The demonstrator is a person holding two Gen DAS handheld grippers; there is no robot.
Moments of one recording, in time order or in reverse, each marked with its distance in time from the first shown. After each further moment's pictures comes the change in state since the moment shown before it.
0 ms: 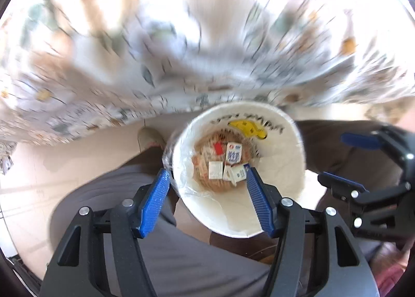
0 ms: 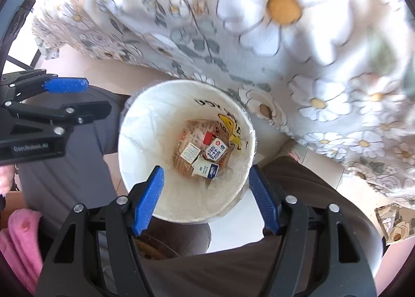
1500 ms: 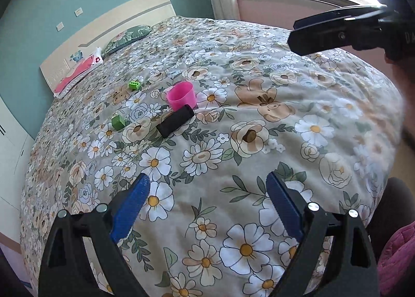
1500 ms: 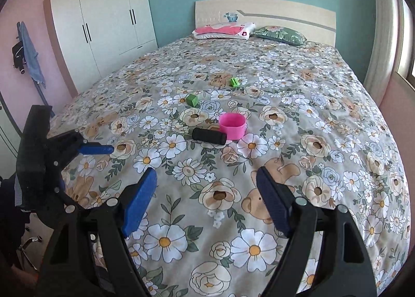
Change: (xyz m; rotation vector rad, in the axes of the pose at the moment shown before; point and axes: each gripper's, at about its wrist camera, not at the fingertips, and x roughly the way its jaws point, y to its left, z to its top) left arm -0.174 0.036 0.294 0.551 -0.539 0.097; right arm -0.243 -0.083 0.337 -0.005 -0.651 -0.062
